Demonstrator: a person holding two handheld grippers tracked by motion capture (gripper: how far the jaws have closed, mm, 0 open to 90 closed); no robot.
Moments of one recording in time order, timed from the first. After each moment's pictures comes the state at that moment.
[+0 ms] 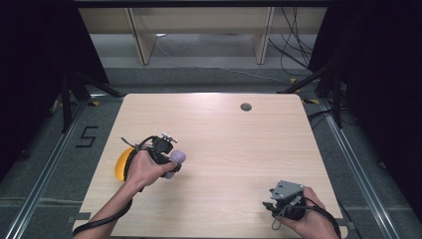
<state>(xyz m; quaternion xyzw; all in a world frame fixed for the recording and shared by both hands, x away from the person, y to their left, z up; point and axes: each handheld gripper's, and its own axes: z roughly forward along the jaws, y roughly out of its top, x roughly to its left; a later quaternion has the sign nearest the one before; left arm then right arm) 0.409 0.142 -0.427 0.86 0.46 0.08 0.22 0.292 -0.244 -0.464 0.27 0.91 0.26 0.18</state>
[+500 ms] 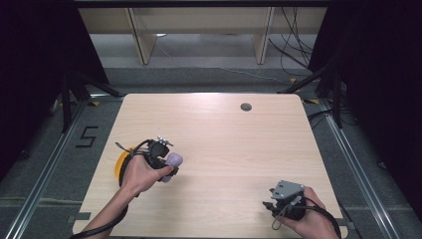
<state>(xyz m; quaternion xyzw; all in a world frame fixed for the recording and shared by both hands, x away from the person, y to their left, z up) 0.394 0.150 -0.424 0.85 0.46 0.08 0.23 0.291 -0.244 -0.464 0.27 0.91 0.26 0.18</state>
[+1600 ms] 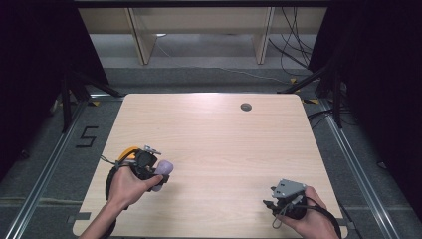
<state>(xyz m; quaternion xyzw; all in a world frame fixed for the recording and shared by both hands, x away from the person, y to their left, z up) 0.363 0.176 -0.423 0.84 0.48 0.08 0.24 0.292 -0.245 -0.462 0.28 0.90 0.27 0.19</state>
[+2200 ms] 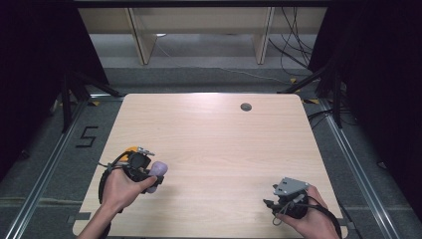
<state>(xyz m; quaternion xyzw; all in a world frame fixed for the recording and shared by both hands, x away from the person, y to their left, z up) 0.355 0.188 -0.421 0.82 0.50 0.09 0.25 0.293 -0.248 -0.459 0.31 0.89 0.27 0.19</state>
